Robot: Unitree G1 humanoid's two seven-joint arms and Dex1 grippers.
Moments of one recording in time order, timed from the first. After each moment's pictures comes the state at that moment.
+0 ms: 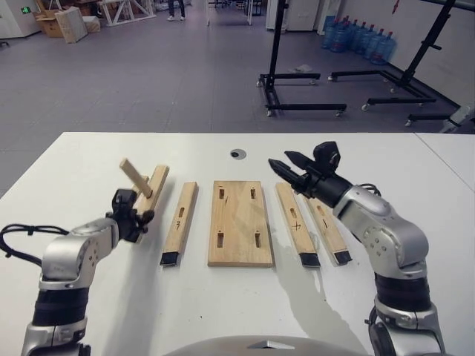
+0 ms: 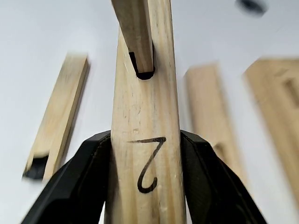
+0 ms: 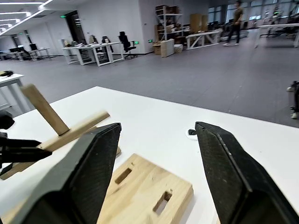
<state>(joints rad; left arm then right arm) -0.27 0.49 0.23 -0.29 -0.50 1.12 -0.24 -0.35 -0.37 -0.17 -0.32 0.60 0.76 0.39</state>
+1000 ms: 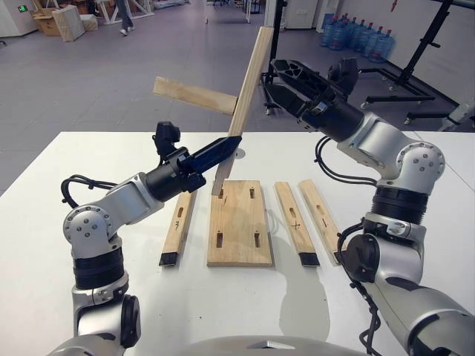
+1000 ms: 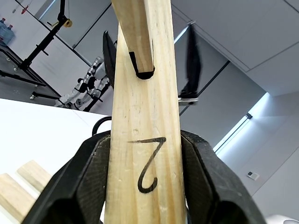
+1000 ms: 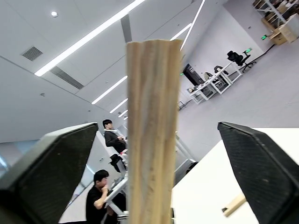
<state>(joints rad) -0.42 0.27 0.26 -0.30 -1.56 1.11 -0.19 -0.86 -0.28 -0.44 0.14 1.56 1.20 0.14</state>
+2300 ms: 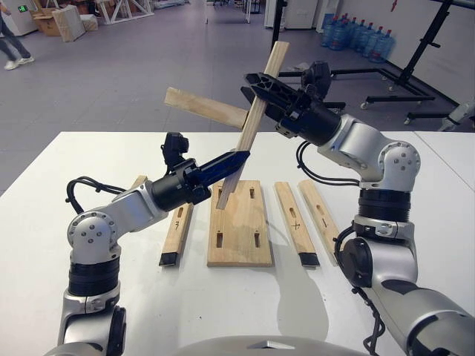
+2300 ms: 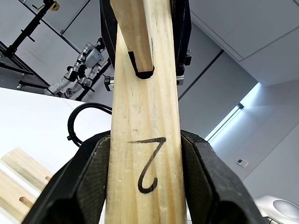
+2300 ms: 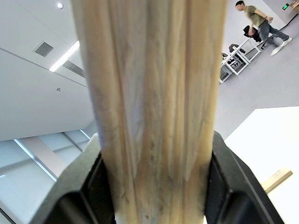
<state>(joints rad) -0.36 0.36 0.13 -0.33 -1.60 1.01 -0.25 -0.84 -0.27 -0.27 0.14 1.71 1.13 0.05</state>
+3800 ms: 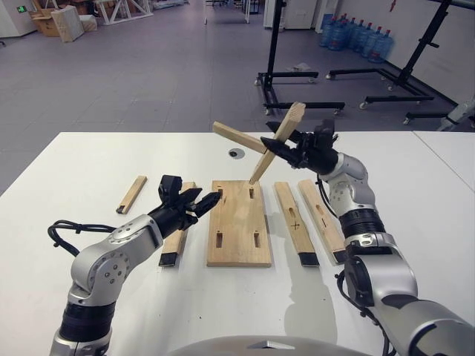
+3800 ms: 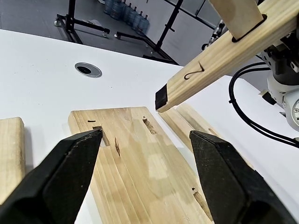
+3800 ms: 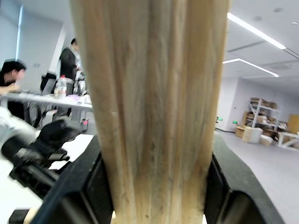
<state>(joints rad) -0.09 0.38 0.02 -0.47 -0.85 0.87 -0.16 -0.73 -0.26 -0.08 0.67 0.51 -0.26 1.38</state>
